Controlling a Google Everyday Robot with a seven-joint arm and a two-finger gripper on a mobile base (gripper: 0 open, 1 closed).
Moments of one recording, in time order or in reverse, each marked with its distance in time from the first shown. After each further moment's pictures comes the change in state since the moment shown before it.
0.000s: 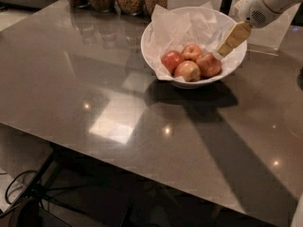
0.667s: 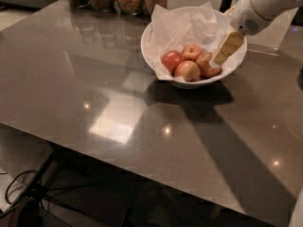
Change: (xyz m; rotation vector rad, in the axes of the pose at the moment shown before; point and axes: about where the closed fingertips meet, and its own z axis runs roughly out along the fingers) arm -0.002 0.022 0.018 -0.074 0.005 -0.071
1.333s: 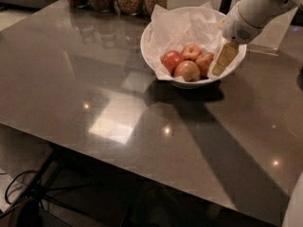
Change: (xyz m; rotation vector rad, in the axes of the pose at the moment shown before) arm 0.008 0.028 0.020 -0.094 0.092 -0.068
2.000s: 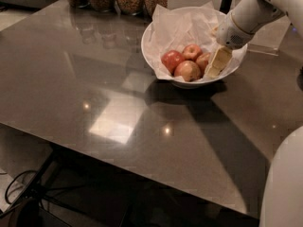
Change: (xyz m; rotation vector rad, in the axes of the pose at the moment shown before) arm -0.001 -0.005 0.033 -0.073 -0.051 -0.019
